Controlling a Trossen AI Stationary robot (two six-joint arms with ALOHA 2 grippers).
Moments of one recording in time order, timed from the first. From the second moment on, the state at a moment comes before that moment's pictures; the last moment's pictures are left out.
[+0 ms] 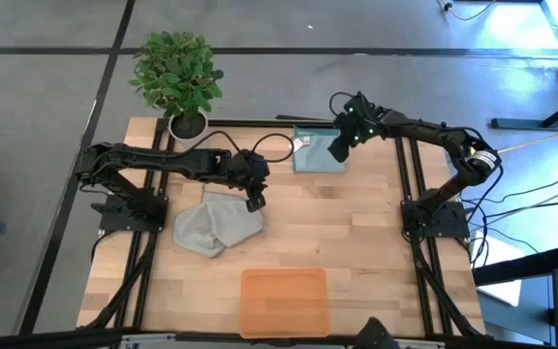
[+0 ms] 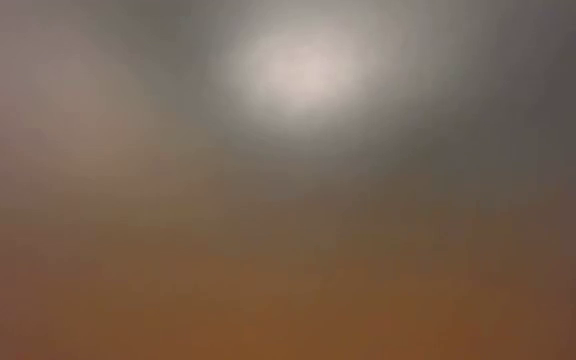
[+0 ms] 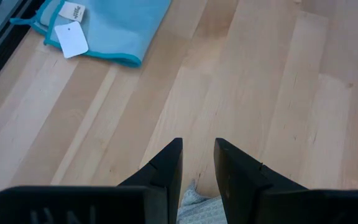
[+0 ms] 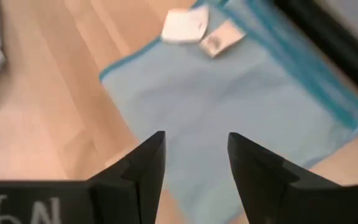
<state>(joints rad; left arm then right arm) 0.12 1.49 1.13 -0.54 -0.16 -0.21 -0.80 1.56 0.99 -0.45 -0.33 -0.05</state>
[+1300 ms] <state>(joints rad) 0.12 1.49 1.13 -0.52 -0.16 -0.21 -0.53 1.56 0.62 -0.15 -0.28 0.24</state>
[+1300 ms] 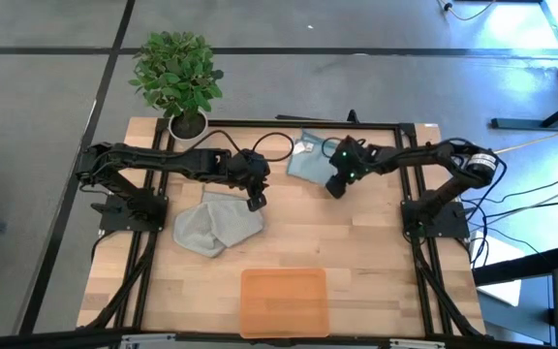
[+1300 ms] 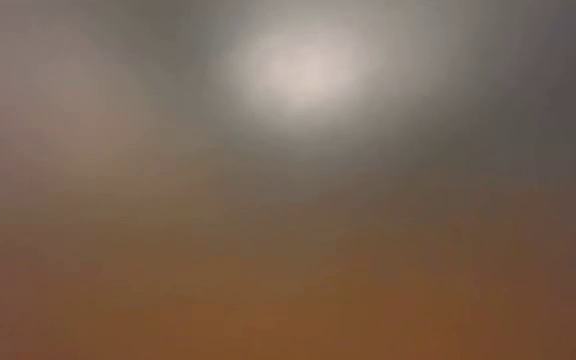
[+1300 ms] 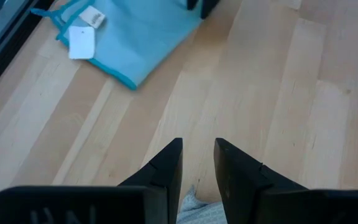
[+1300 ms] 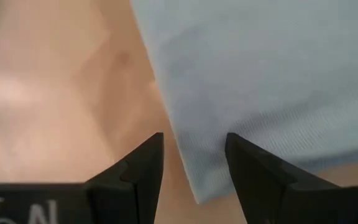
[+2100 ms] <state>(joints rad) 0.03 1.55 1.12 -0.48 -0.15 -0.02 -0.11 1.52 0.78 -0.37 -0.27 0.20</state>
